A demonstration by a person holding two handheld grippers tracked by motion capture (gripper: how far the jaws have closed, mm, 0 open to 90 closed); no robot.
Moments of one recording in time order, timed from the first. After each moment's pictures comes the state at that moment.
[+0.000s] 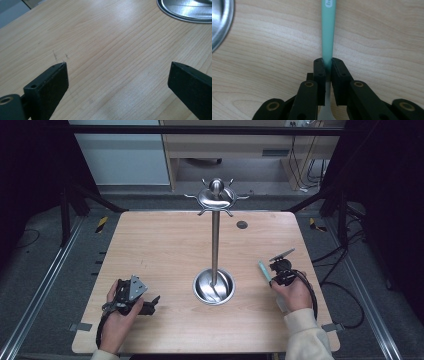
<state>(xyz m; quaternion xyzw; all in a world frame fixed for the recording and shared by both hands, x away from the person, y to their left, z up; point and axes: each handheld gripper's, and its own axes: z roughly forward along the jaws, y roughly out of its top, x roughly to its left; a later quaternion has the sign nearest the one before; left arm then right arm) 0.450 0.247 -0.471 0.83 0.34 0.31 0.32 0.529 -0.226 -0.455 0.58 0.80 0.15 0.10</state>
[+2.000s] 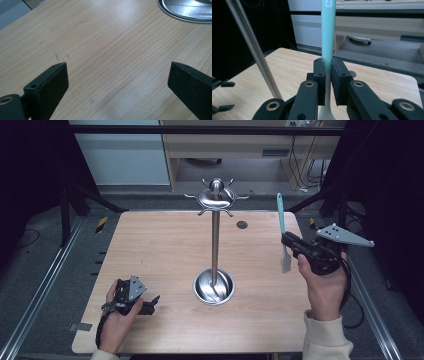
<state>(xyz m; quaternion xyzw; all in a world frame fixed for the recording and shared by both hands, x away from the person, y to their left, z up) 0.449 0.248 -0.470 0.83 0.34 0.31 0.31 0.443 -0.242 -0.278 0.43 0.67 0.54 0.27</state>
